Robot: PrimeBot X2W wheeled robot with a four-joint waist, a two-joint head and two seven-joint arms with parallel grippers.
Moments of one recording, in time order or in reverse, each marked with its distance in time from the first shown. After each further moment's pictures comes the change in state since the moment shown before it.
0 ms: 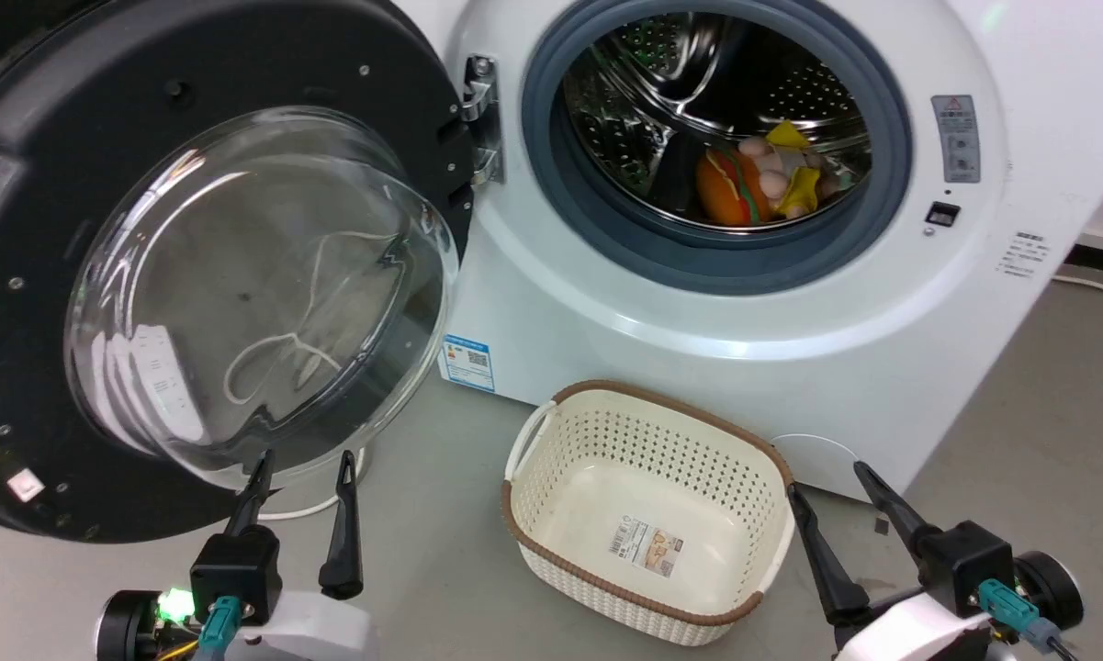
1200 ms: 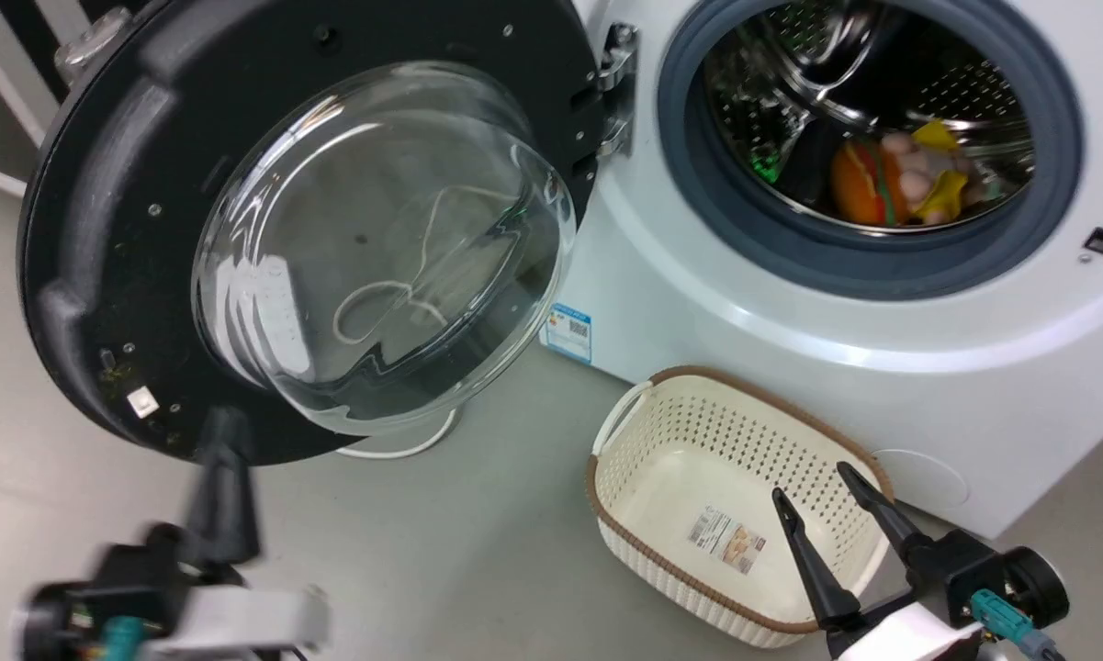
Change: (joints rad) left arm 0.025 0.006 0.044 -0.126 -0.077 0.017 -0.083; right arm -0.026 -0.045 0.074 0.053 0.032 0.000 -0.081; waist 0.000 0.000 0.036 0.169
